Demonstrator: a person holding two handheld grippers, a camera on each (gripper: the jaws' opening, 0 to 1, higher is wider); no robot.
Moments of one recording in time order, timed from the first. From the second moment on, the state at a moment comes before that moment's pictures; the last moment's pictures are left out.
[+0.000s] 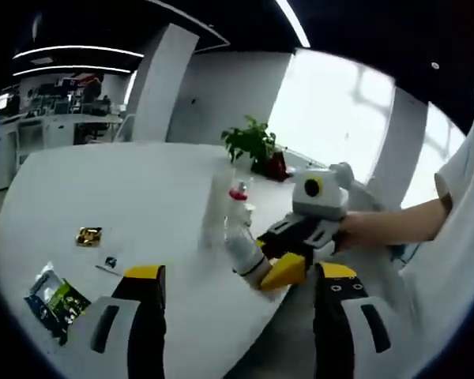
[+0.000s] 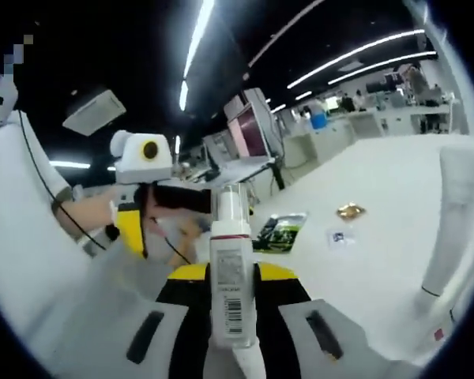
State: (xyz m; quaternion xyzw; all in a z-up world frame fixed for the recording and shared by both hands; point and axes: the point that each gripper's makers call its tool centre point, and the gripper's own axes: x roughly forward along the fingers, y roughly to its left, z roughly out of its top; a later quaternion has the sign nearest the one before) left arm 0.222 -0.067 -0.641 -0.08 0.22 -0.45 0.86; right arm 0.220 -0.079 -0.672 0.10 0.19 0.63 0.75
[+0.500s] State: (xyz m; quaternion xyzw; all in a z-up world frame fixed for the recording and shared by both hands) left arm 0.226 -0.097 -0.612 -0.10 0.17 -0.53 0.82; right arm 0.196 -0.101 -0.641 0.17 0.16 0.66 0.71
